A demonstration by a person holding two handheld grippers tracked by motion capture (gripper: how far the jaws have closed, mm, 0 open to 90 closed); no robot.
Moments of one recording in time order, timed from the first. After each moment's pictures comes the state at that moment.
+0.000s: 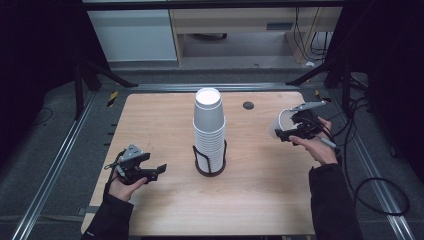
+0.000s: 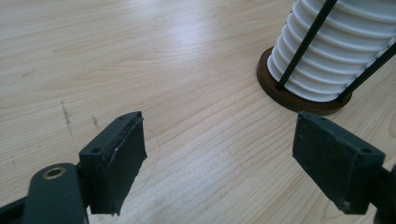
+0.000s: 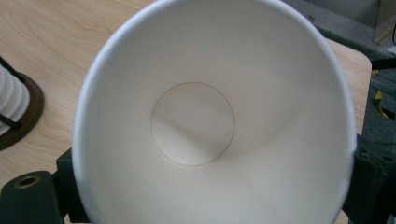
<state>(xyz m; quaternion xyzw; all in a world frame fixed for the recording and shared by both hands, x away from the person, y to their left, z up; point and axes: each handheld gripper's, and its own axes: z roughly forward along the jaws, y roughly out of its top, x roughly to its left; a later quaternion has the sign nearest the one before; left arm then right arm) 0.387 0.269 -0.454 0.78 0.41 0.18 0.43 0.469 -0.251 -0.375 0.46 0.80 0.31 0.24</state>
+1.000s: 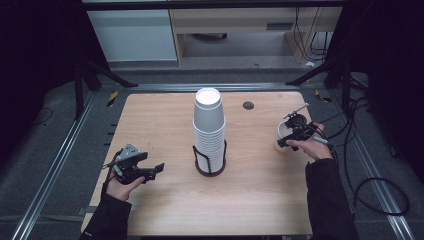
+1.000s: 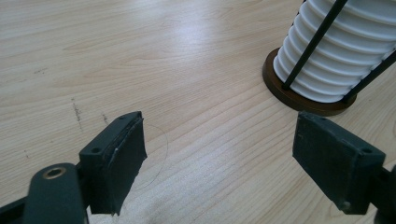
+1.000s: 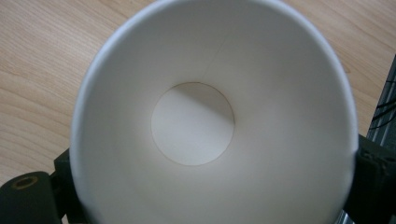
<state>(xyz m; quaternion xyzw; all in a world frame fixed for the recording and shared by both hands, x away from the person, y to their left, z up) 0.388 0.276 -0.453 0.78 0.42 0.18 0.43 0.499 -0.253 -0.420 0.50 0.83 0.17 0.18</state>
